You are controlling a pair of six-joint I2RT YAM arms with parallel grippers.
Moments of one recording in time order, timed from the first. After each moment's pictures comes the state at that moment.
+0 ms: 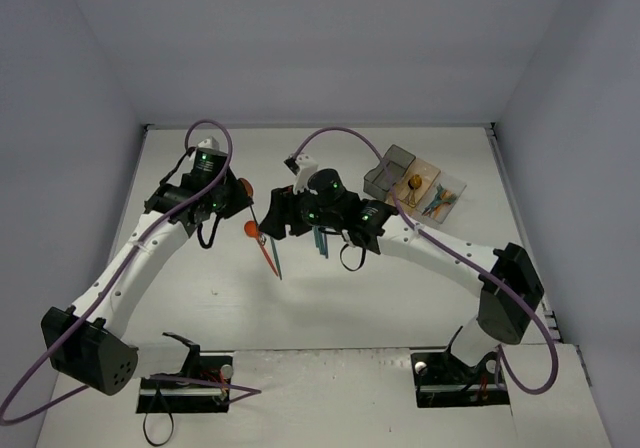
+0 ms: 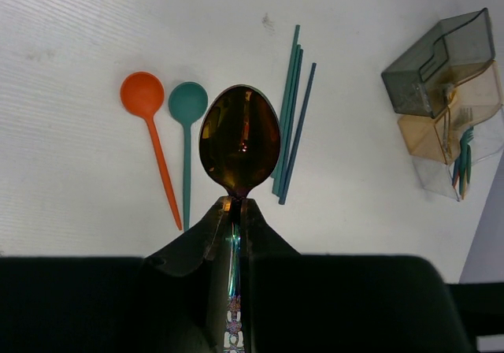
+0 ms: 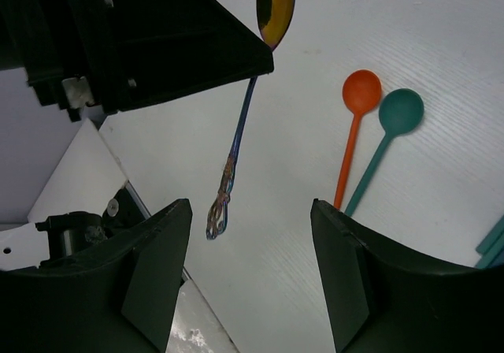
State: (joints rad) left arm -0.38 1.26 1.25 -0.75 -0.08 -0.82; right arm 0.91 1.58 1.25 -0.11 -0.17 0.52
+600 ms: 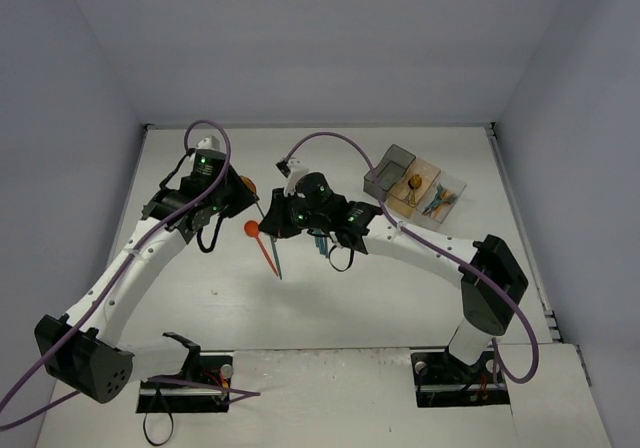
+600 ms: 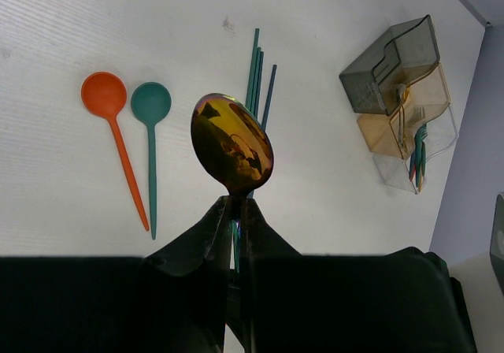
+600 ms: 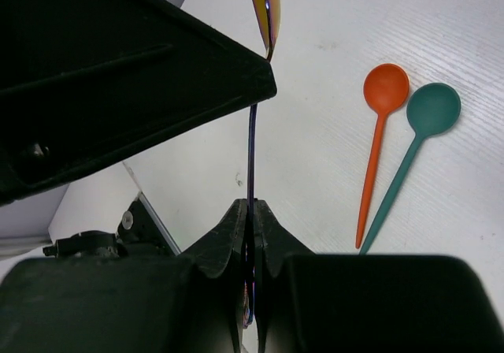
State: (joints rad) left arm -0.42 1.22 1.24 -0.71 -0.08 -0.88; right arm 0.93 1.67 1.27 -0.05 -0.17 0.61
